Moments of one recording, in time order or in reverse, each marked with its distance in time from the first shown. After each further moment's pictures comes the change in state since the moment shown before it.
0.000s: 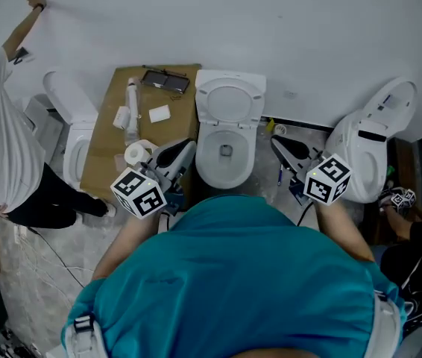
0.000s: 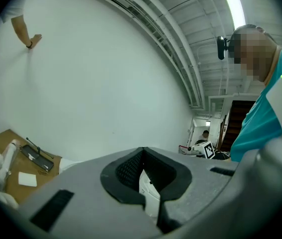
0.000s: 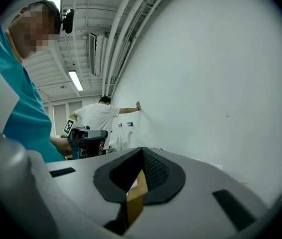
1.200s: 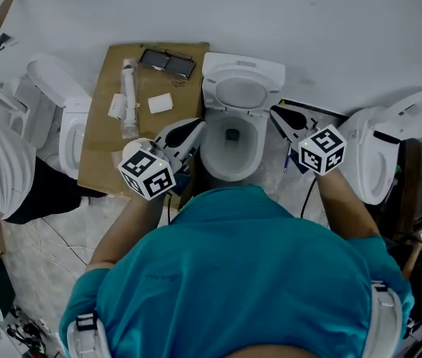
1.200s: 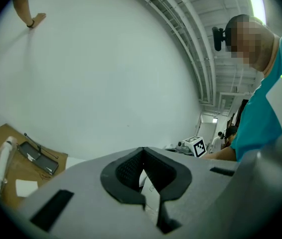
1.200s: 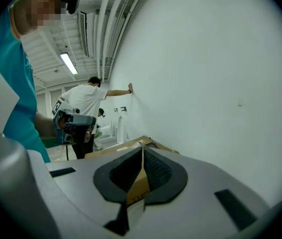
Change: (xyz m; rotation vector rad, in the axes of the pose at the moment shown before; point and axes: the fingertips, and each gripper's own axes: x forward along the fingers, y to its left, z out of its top) left arm 0.092 0.148 -0.005 -0.062 0.097 0.041; right arm 0.163 -0.143 -0.026 -0.058 0.182 -0.007
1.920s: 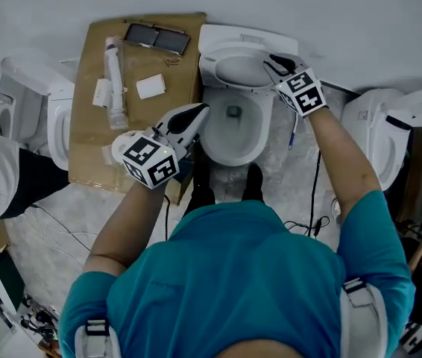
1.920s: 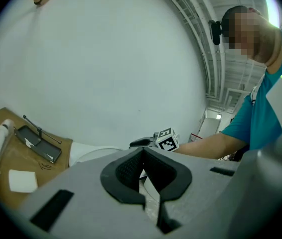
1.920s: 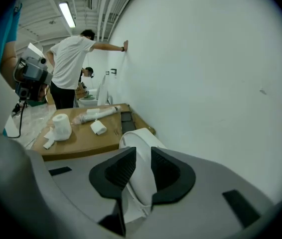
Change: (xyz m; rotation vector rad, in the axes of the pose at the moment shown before) left arm 0.049 0.090 -0.070 -0.057 0.105 0.022; right arm 0.155 -0.145 -0.101 -0.254 0.324 -0.163
